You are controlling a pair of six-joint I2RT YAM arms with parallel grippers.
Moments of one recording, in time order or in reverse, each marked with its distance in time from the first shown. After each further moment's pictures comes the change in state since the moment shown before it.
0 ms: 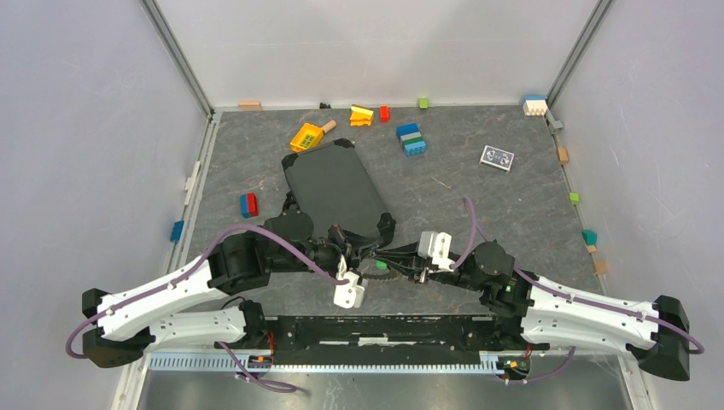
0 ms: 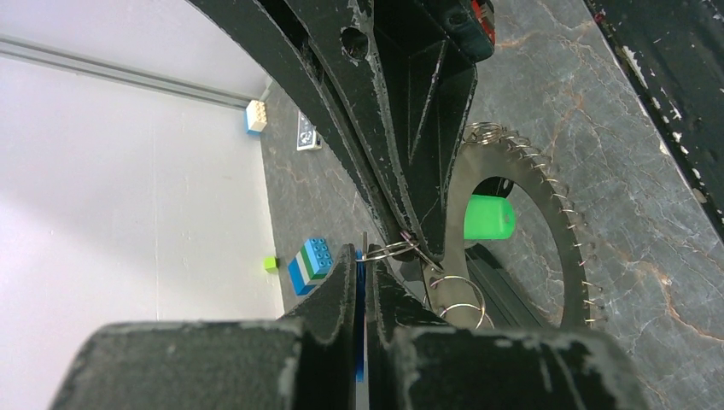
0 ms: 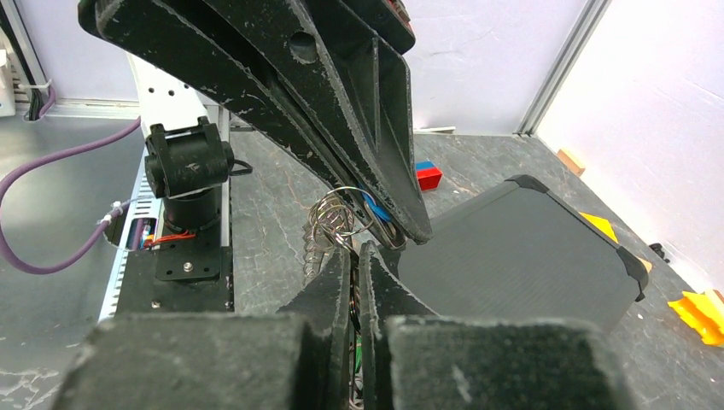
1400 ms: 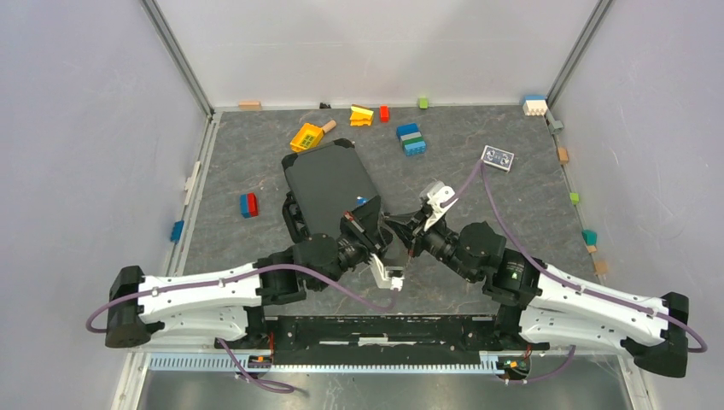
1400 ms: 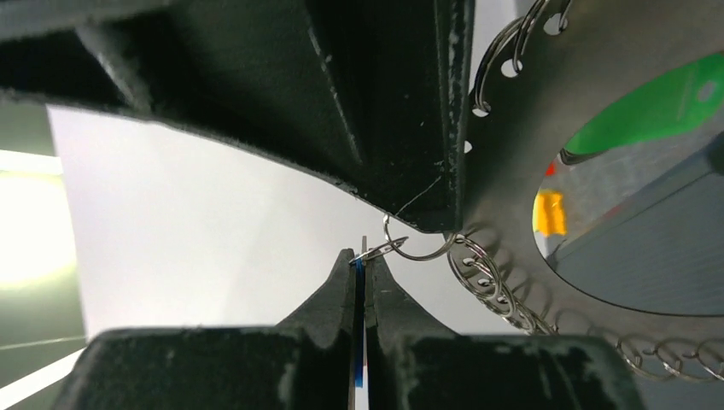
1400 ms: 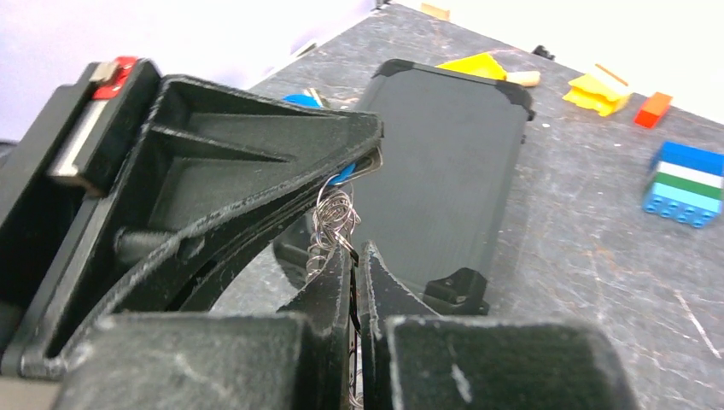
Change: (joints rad) left arm -0.121 0.119 -0.249 0.643 -0.669 0.542; right arm -0.011 0.066 0.237 -0.361 0.469 0.325
